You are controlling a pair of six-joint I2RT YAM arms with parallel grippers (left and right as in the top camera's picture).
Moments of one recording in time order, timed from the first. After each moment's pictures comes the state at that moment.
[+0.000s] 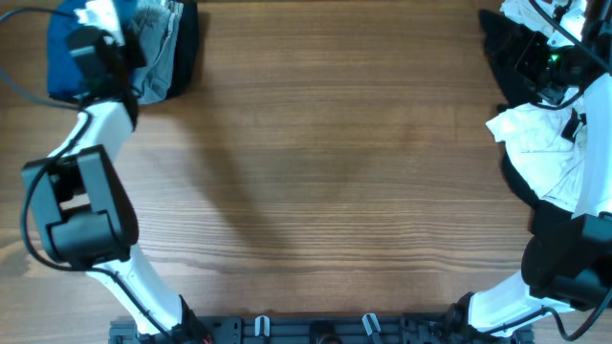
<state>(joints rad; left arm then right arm) 0.22 2.03 1.31 0.40 0.04 0.05 -0.30 1.79 1.77 -1.02 -0.34 0.24</state>
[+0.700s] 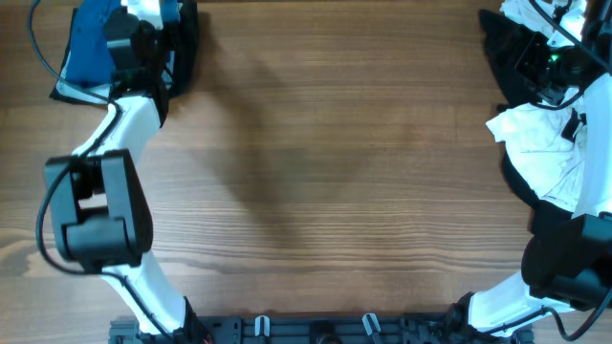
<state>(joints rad) 0.08 1.99 1.32 0.51 0.14 0.02 -0.30 1.79 1.77 -1.02 -0.34 0.24</state>
